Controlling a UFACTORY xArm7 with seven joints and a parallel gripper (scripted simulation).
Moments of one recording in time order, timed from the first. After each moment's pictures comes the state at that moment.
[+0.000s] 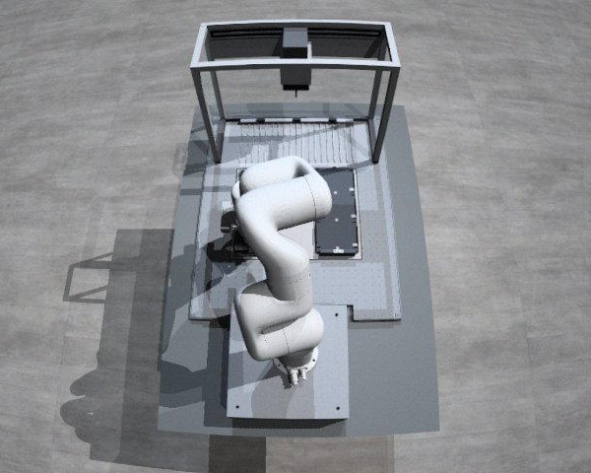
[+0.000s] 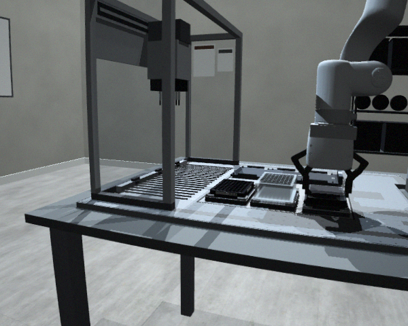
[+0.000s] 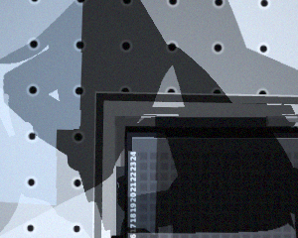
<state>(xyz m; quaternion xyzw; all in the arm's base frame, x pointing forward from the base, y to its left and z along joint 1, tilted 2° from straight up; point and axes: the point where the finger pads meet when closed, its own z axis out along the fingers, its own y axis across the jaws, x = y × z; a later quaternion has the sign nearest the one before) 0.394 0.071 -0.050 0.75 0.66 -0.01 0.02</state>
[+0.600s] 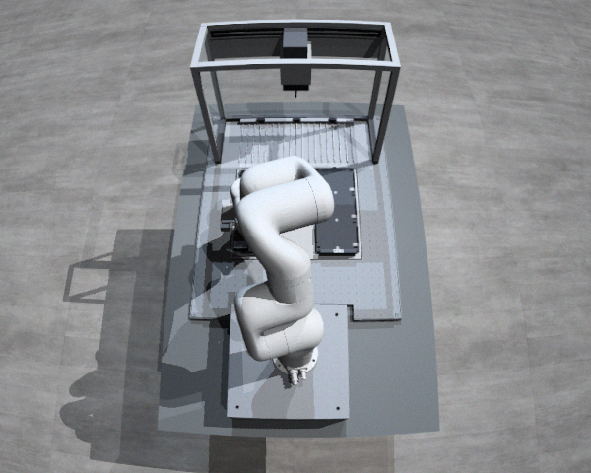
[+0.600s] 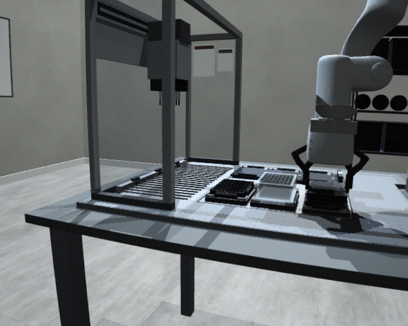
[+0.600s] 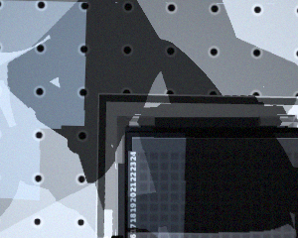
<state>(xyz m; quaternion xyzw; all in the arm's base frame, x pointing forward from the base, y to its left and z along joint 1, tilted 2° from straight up) 0.393 0.071 -0.039 0.75 0.66 -0.01 0.02</state>
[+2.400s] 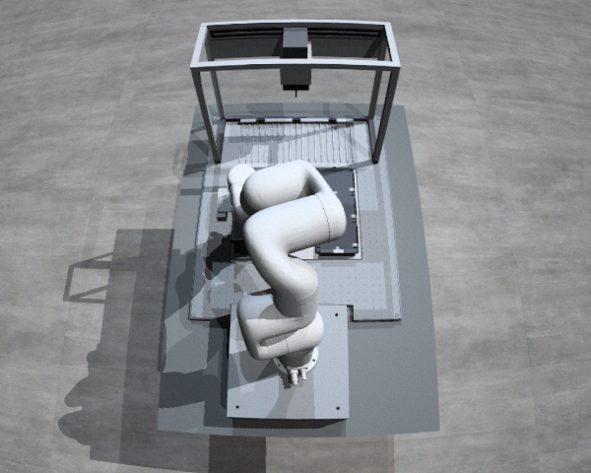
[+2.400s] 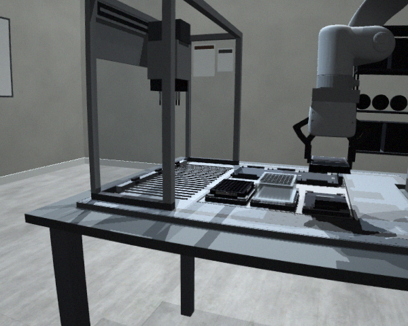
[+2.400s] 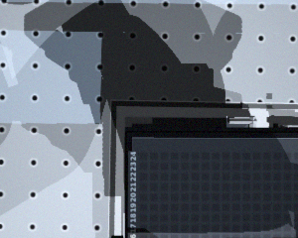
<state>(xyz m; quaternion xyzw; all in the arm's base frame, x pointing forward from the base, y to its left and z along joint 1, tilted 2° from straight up) 0.393 0.074 0.022 0.75 0.66 -0.01 0.02</state>
